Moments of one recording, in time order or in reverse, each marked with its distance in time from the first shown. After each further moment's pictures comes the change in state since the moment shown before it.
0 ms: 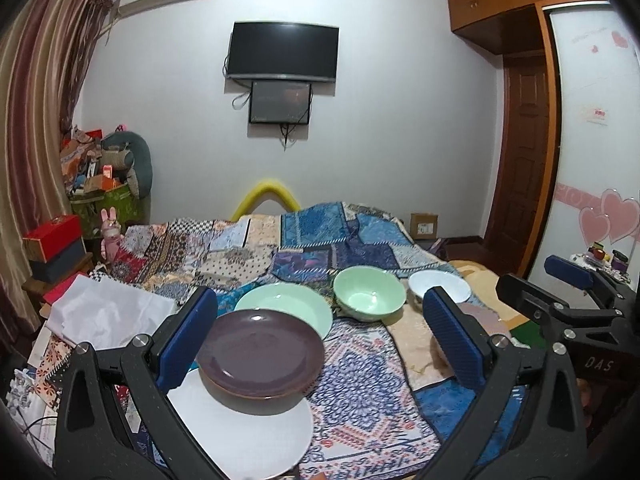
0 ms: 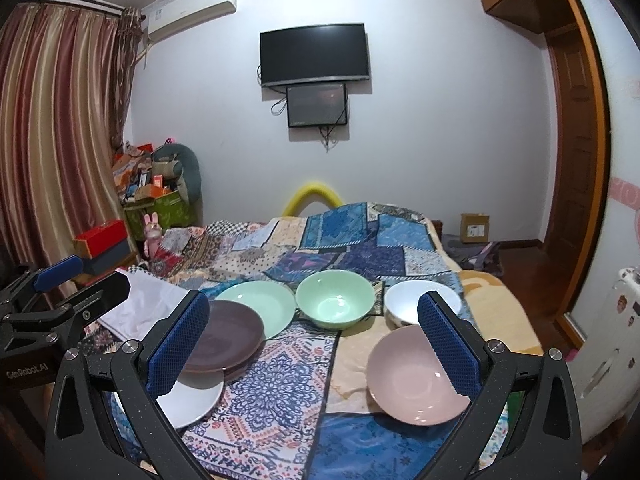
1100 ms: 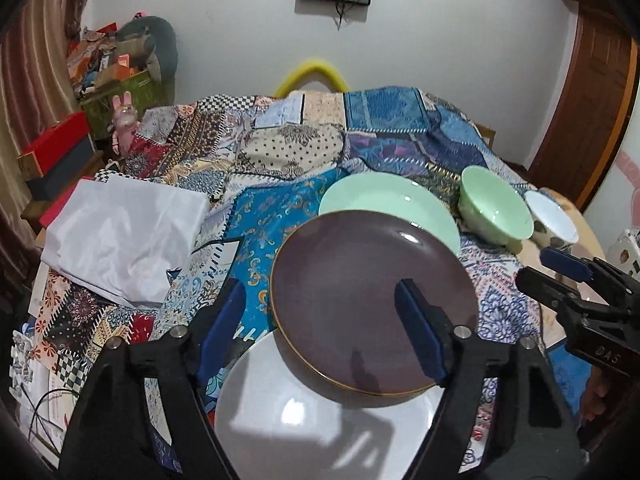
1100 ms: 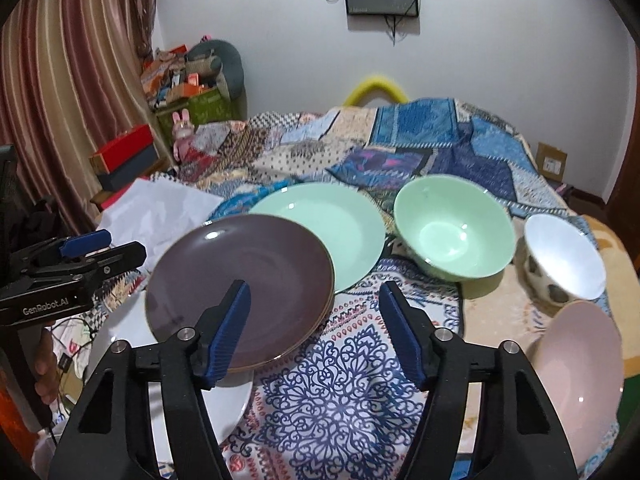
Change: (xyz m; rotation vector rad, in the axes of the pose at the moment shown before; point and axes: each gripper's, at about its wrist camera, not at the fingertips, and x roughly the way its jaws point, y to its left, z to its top) left arm 0.164 0.143 -0.059 -0.094 0.431 0.090; right arm 0.175 0.055 -0.046 -0.065 0.395 0.192
